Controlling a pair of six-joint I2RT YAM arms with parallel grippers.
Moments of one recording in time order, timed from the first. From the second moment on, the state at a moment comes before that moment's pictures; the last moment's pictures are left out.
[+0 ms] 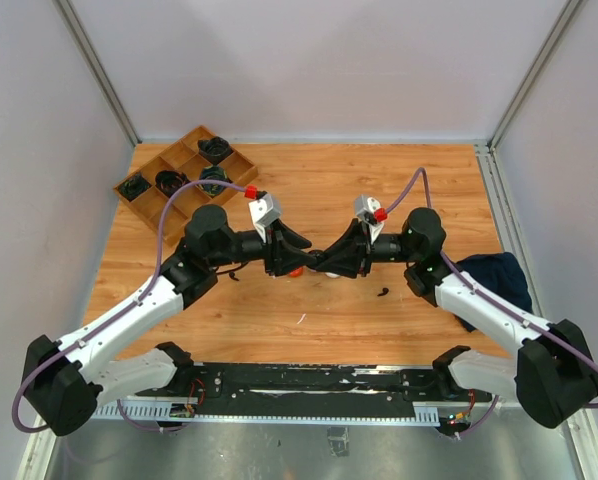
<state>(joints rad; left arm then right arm) -0.66 1.05 0.78 0.18 0.67 -0.18 0.53 1.16 0.64 0.54 -1.08 0.21</state>
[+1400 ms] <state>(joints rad) -0.65 0.97 0.70 0.29 0.40 -0.24 0.54 1.16 0.58 0.80 -1.01 0.36</state>
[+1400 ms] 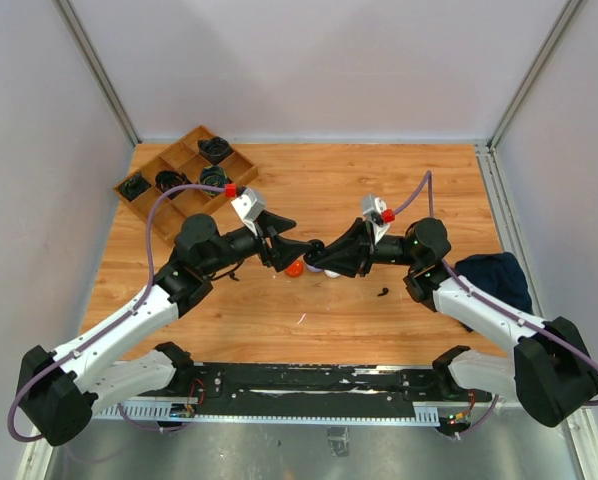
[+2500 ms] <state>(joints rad) -0.64 0.93 0.63 -0.28 -0.18 -0.56 0.56 1.17 0.39 0.90 -0.93 -0.11</state>
